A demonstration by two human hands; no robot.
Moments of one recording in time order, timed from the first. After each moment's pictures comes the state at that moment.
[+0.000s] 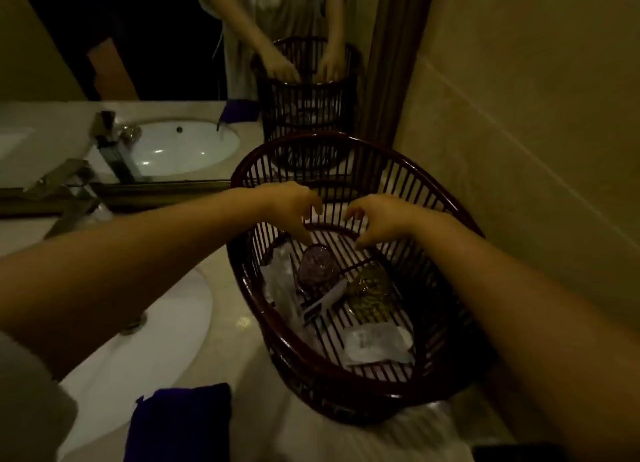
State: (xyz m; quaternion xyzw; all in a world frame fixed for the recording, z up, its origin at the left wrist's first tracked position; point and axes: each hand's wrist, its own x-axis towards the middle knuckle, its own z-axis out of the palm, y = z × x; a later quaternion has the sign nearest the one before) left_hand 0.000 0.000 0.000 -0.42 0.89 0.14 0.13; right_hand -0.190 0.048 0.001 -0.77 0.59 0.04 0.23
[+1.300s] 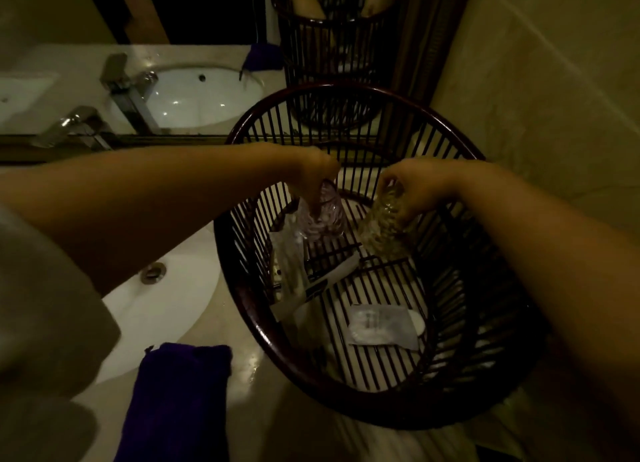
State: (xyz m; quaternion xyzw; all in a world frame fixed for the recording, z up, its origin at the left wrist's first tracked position) left_hand -0.030 -0.011 -0.007 -0.48 0.84 0.14 0.22; right_hand -0.213 0.029 0.010 -0.77 0.57 0.15 0.24
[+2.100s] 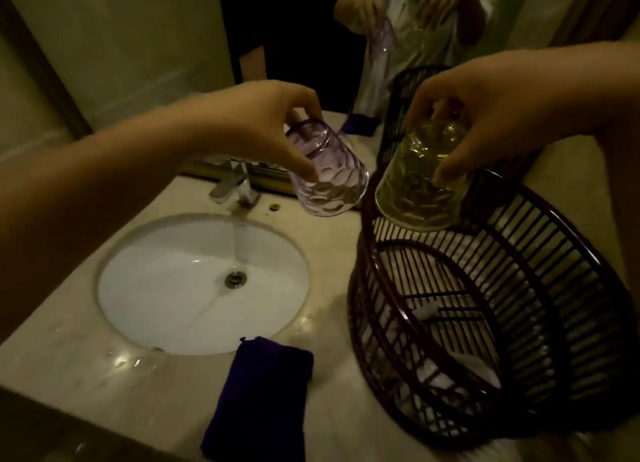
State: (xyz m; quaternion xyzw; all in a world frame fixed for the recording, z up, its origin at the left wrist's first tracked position) left_hand 0.162 0.150 0.161 -0.63 0.74 0.17 -0.15; right_hand -0.068 0.129 0.209 -0.86 0.49 0.06 0.10
